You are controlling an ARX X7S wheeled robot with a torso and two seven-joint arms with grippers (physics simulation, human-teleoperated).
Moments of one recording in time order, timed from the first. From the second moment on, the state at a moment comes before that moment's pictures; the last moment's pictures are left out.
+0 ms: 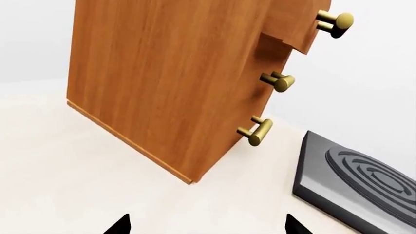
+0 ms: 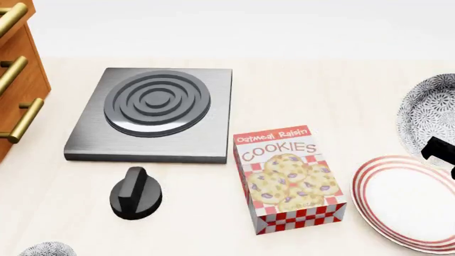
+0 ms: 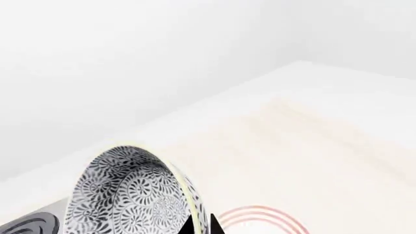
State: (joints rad) left arm -0.01 -0.28 -0.27 0.09 -0.60 -0.13 -0.28; right arm 0.55 0.66 0.36 -0.30 1.21 0.98 0.63
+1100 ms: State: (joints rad) left arm 0.00 -0.28 -0.24 0.08 -0.53 -0.05 -0.30; right arm 0.83 0.63 0.35 0.32 1.38 1.10 0.74
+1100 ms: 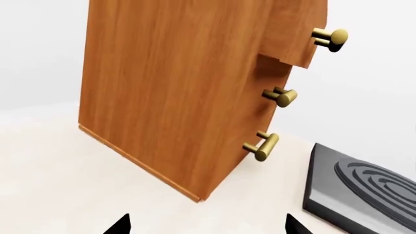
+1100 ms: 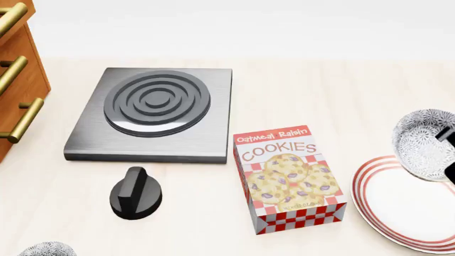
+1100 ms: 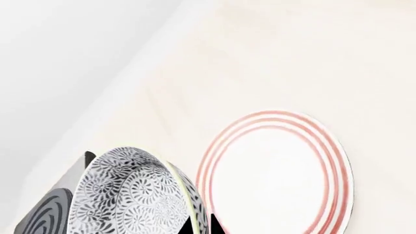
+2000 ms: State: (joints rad) left arm 0.01 -0.29 -0.23 0.08 -0.51 0.00 -0.31; right arm 0.90 0.62 0.34 0.48 1.35 1.04 0.71
